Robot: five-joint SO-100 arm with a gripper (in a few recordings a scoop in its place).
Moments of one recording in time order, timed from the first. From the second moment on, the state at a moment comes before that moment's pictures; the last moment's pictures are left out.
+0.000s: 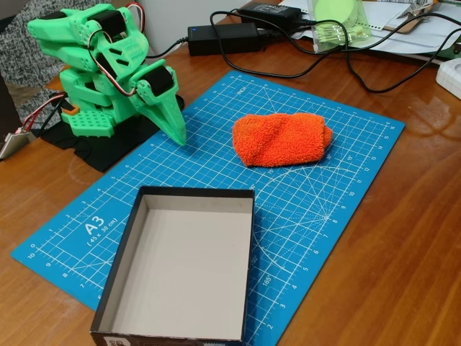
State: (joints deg) arm 5.7 192.7 179.6 58.6 4.1
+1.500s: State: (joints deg) arm -11.4 138.1 123.8 62.7 -30.5
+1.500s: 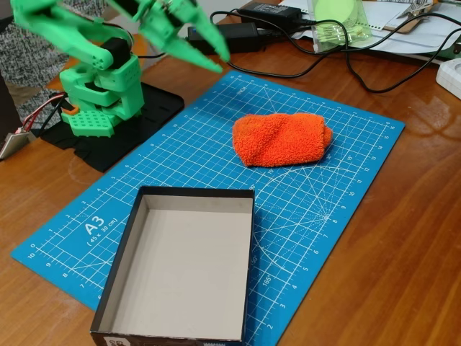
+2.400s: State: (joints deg) arm -11.4 58.6 57.6 93.4 -86.7
